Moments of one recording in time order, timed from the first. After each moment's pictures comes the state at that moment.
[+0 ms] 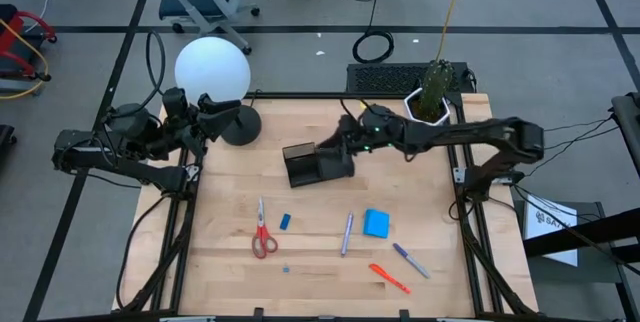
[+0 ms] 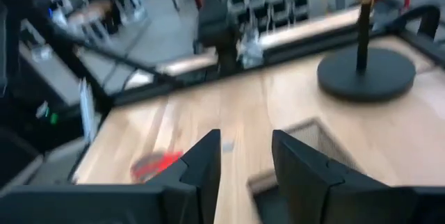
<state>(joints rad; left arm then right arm) -0.08 0.72 0.93 0.12 -0.37 -0.45 -0.22 1.51 0.96 0.23 -0.33 0.22</state>
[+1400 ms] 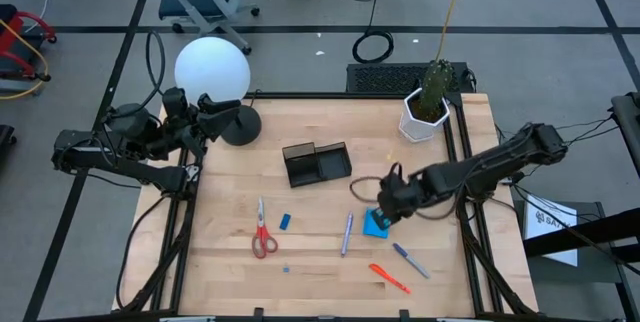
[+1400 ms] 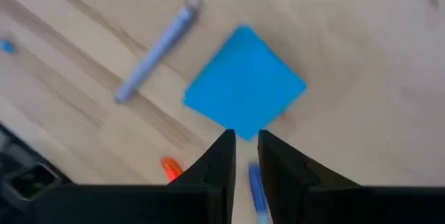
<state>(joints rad) -0.08 0.72 0.93 0.12 -0.37 -0.45 0.34 1.40 1.02 -0.90 -0.02 1.36</state>
